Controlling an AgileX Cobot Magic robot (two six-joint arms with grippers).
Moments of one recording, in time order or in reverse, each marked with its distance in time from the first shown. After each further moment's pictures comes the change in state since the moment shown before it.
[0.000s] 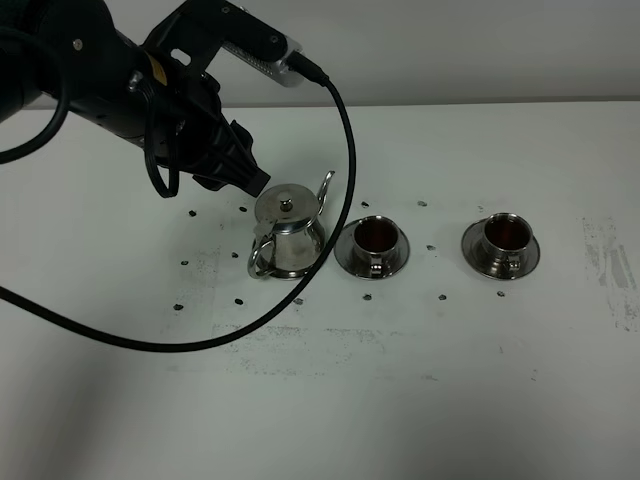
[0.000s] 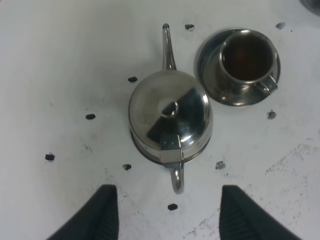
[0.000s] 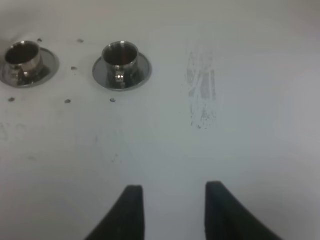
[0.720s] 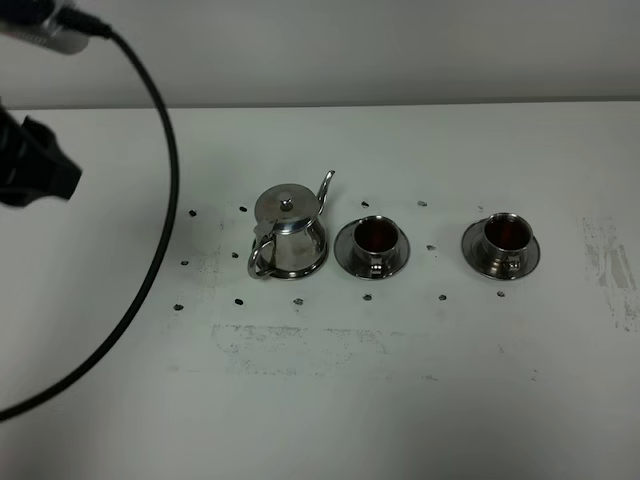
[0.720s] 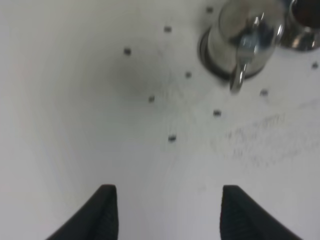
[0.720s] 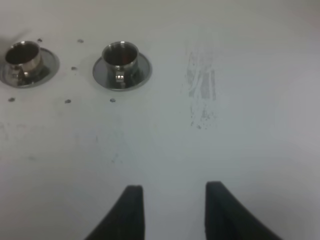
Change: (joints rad) left arm 0.299 -0.428 0.243 -0.074 0.187 -0.003; right arm 0.000 0.000 0.000 0.000 0.000 0.000
